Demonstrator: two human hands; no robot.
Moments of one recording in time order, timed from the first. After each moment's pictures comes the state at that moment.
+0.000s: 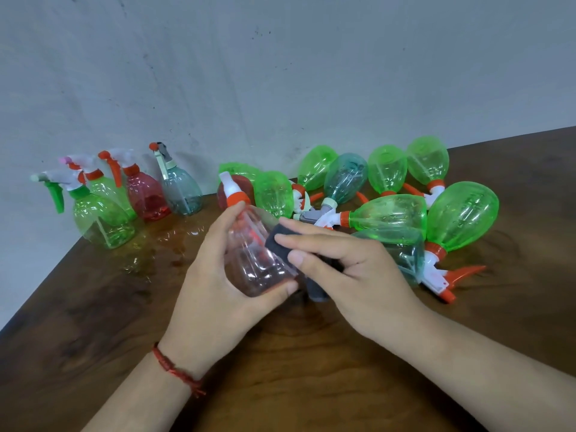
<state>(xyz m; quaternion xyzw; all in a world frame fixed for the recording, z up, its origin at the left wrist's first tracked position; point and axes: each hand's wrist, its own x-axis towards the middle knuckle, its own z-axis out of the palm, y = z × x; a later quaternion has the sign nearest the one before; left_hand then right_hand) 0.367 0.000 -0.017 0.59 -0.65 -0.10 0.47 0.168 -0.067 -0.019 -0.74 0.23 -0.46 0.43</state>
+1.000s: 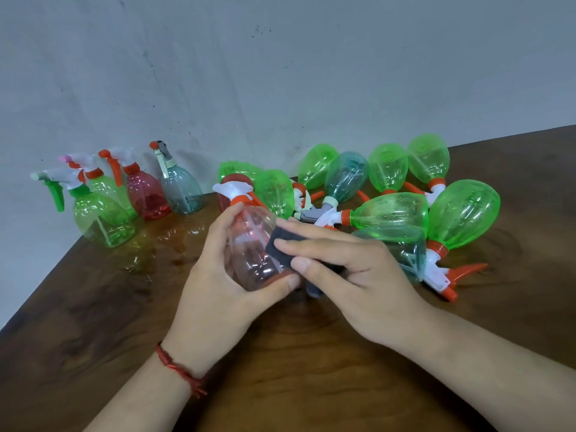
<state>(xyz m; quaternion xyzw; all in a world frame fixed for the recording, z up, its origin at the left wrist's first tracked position) 0.366 -0.001 -0.019 0.57 -0.63 -0.16 0.51 0.165 -0.067 -0.024 -0.78 0.20 -0.47 0.37</state>
